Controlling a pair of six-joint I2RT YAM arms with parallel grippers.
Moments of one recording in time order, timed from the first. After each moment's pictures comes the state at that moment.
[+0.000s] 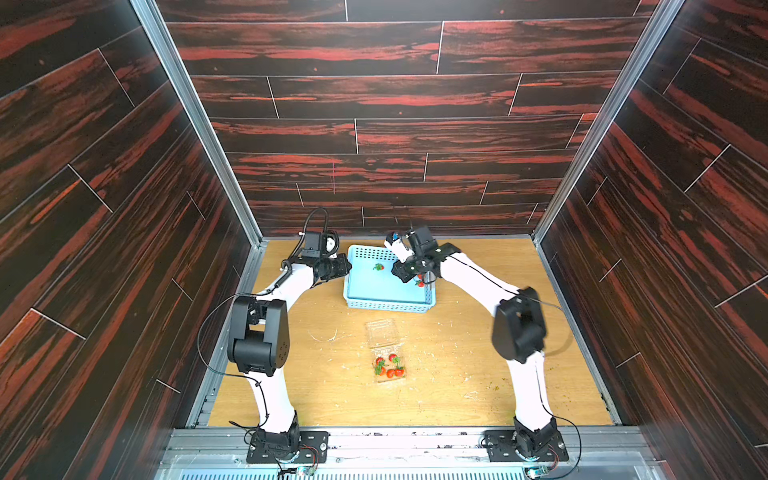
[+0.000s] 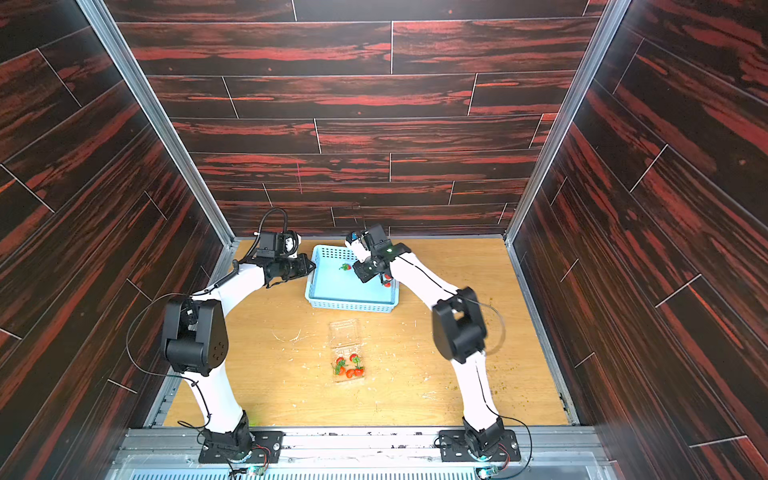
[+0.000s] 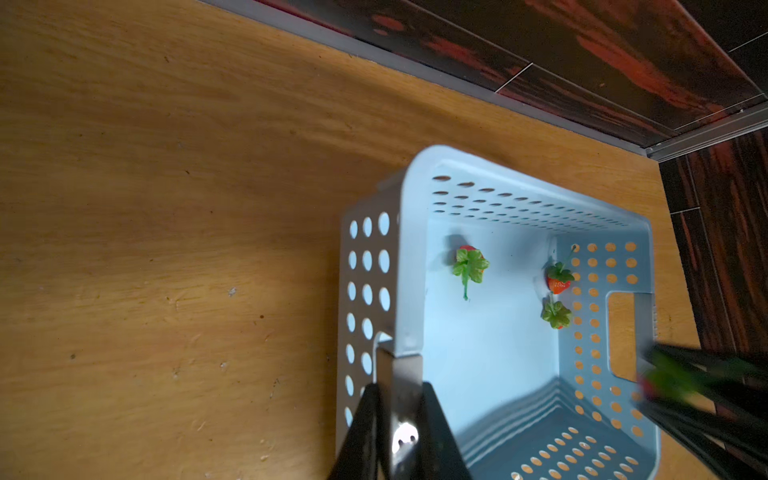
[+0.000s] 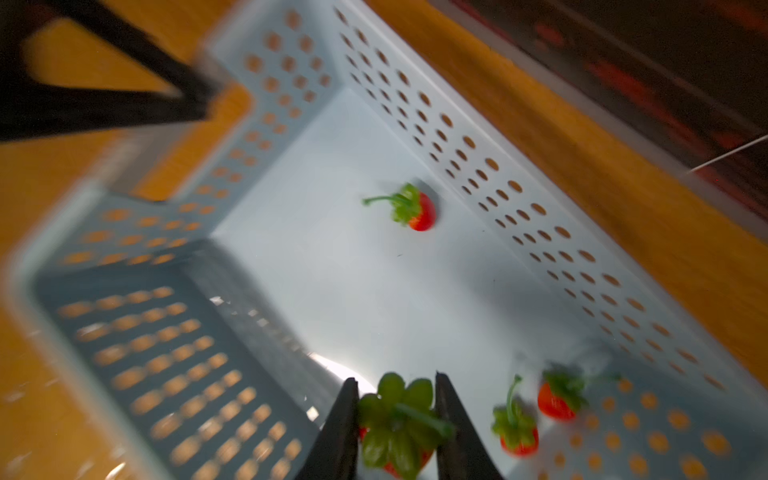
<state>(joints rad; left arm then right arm) -0.11 1.92 1.44 -0.31 0.40 -0.35 0.61 2.08 1.85 -0.61 -0.18 -0.15</state>
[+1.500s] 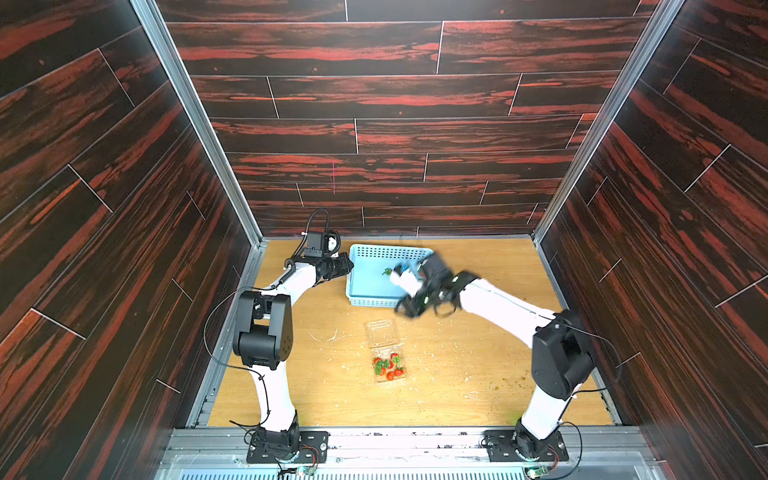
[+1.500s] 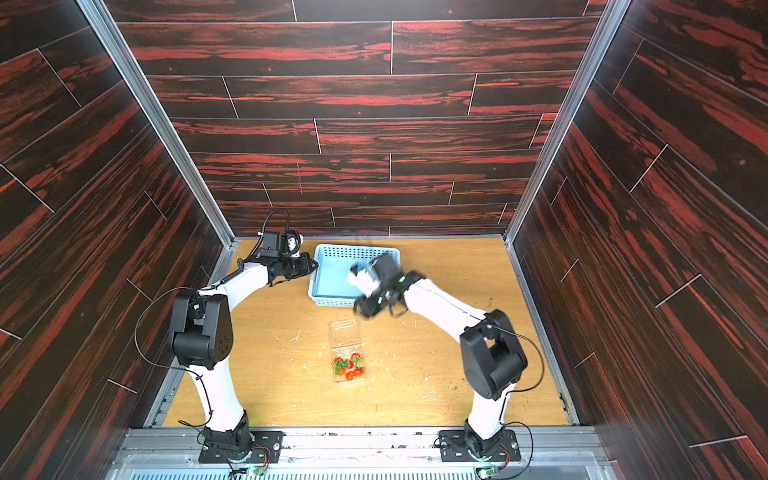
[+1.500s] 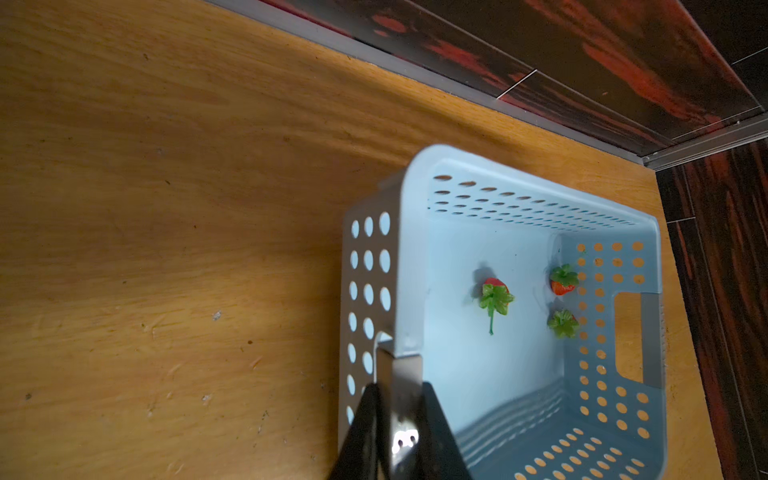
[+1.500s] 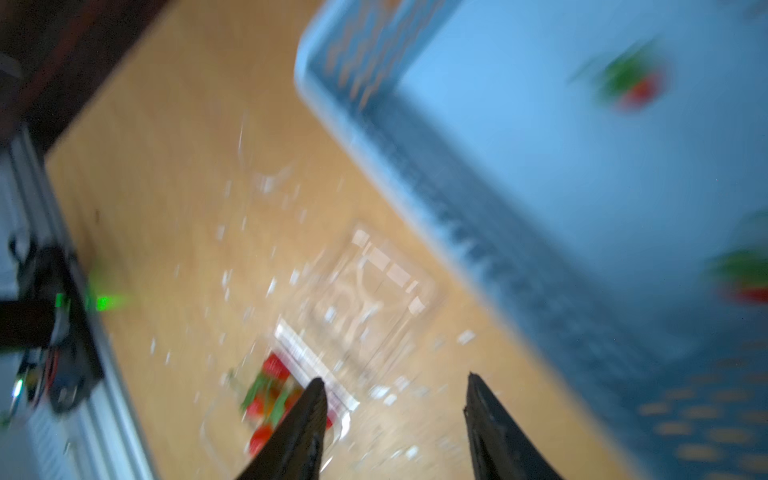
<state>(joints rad) -0.11 1.98 1.47 -0.28 0.41 -0.37 0.61 1.81 1.50 -0.56 -0.35 -0.07</state>
